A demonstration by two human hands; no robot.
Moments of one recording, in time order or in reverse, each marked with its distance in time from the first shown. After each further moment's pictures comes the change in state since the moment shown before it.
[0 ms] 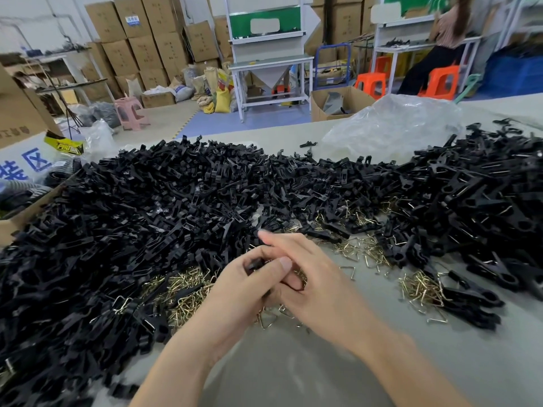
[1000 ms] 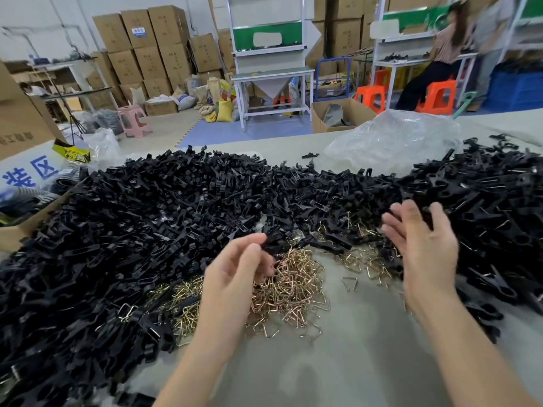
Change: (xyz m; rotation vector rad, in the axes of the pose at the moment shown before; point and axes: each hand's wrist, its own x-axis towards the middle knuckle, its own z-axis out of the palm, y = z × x) left_hand 0.003 -0.004 -0.007 0.227 0.393 0.316; right_hand 0.015 0.052 -0.081 0.801 0.921 0.390
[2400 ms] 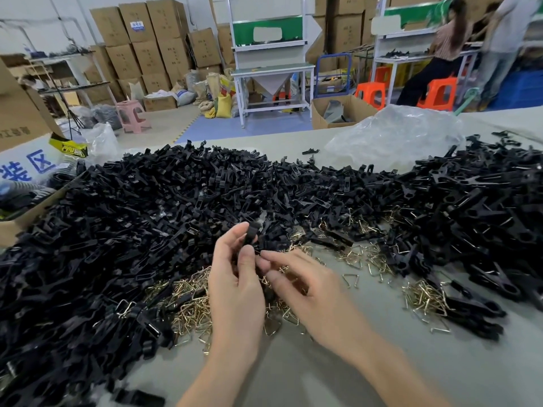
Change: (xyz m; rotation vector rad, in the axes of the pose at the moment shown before) left_hand -0.003 -0.009 0.022 0.056 0.301 0.159; right_hand -0.090 0.044 0.043 -0.650 -0.836 -0.240
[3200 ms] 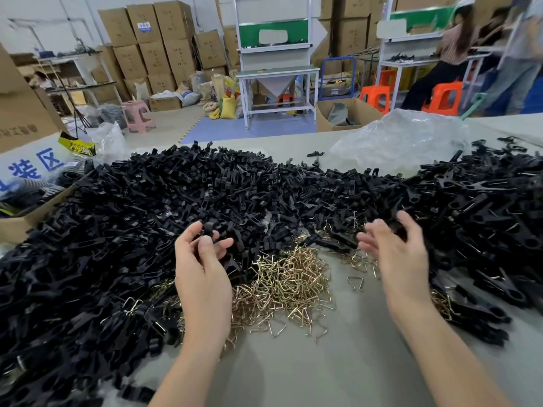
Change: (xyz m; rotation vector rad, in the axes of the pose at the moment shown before) left_hand 0.032 -0.012 -0.031 0.114 0.191 -0.051; right_hand 0.021 0.033 -0.068 0.383 0.673 0.367
